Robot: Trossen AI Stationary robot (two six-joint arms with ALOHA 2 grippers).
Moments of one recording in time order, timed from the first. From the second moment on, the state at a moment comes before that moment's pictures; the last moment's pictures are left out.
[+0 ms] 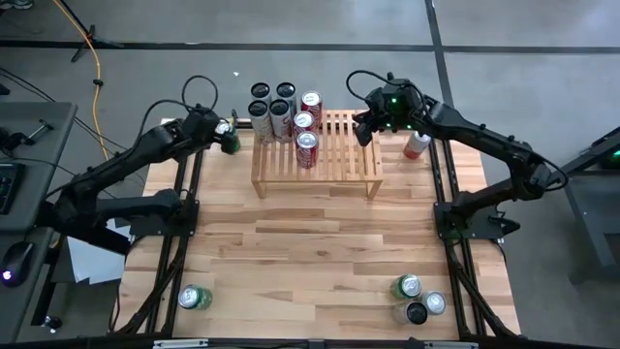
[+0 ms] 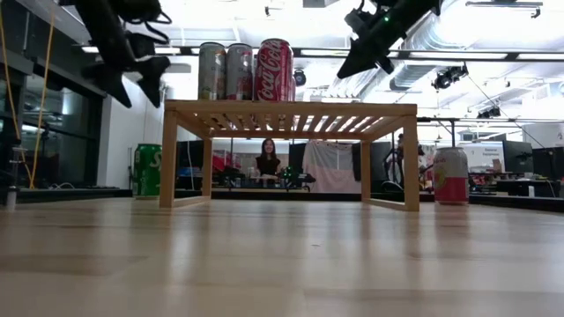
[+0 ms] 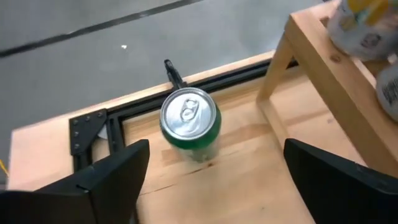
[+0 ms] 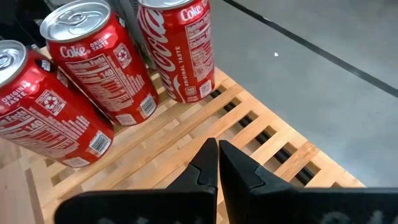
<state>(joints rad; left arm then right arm) 0.71 0.95 0.88 -0.81 -0.44 -0.37 -0.57 1.35 1.28 -0.52 -0.03 0.12</state>
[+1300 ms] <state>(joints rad) 0.88 1.18 0.60 -0.25 -0.38 -0.44 -0.57 1.35 1.28 -0.54 -0.04 0.14</state>
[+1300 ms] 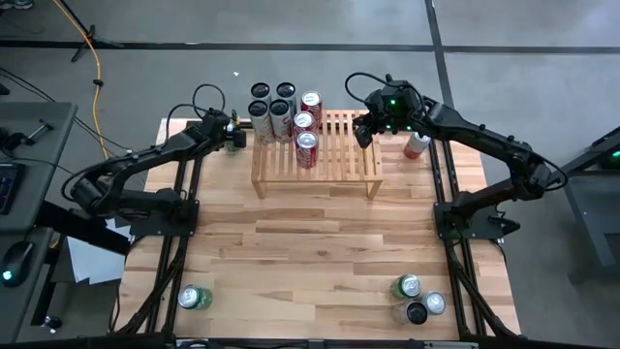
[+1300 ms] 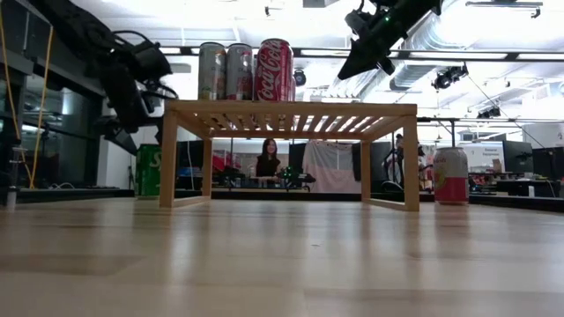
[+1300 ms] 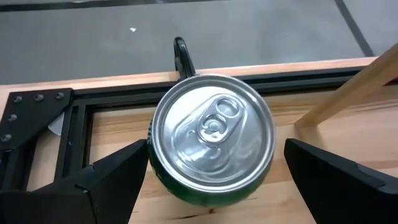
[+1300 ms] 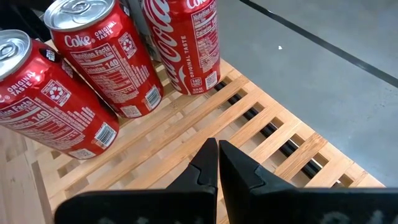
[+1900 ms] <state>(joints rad) 0.88 1.11 0.60 -0.35 -0.35 -0.43 -0.57 1.35 1.28 -0.54 -0.04 0.16</state>
